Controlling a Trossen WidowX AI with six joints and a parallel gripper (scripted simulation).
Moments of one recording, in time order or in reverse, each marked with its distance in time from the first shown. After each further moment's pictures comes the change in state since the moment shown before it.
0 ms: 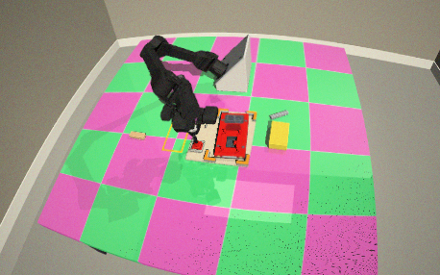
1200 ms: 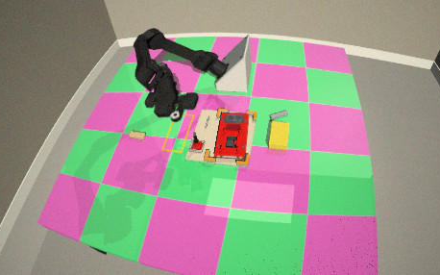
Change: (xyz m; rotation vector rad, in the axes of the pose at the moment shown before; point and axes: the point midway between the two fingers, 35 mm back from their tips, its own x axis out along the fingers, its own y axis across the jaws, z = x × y) arm -0.012 -0.075 -0.045 0.012 -0.005 0.007
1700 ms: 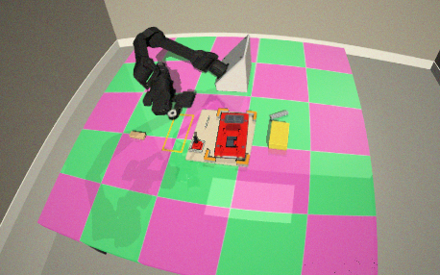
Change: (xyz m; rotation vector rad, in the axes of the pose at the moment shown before) arm 0.007 -0.017 -0.014 0.000 -0.002 0.000
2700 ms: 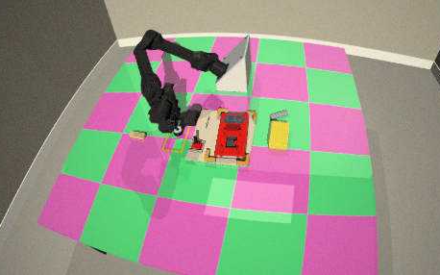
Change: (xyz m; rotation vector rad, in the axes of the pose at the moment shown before) arm 0.094 -0.003 -0.001 0.003 0.003 -0.003
